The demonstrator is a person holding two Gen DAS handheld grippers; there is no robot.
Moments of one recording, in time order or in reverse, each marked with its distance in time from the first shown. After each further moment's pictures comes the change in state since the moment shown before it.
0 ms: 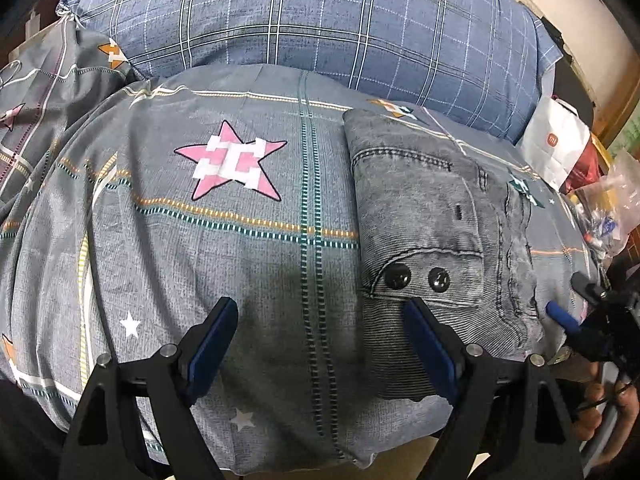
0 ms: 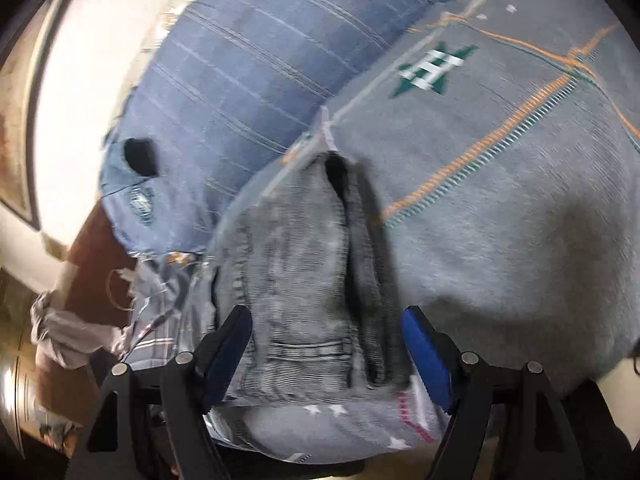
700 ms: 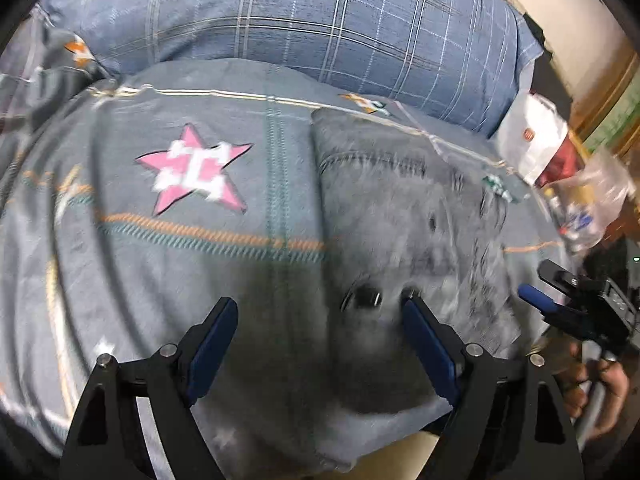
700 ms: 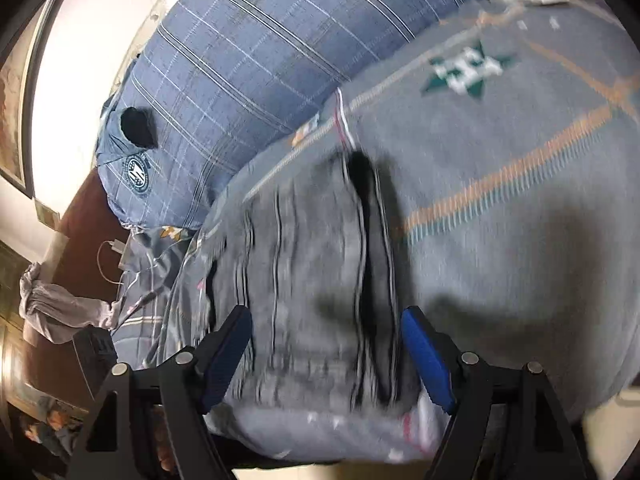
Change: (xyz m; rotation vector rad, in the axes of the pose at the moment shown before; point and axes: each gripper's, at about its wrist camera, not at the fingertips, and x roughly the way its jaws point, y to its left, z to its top) left arm 0.009 -0.001 0.027 0.016 0.048 -0.146; right arm 0.025 0.019 0.023 -0.082 0.086 -0.044
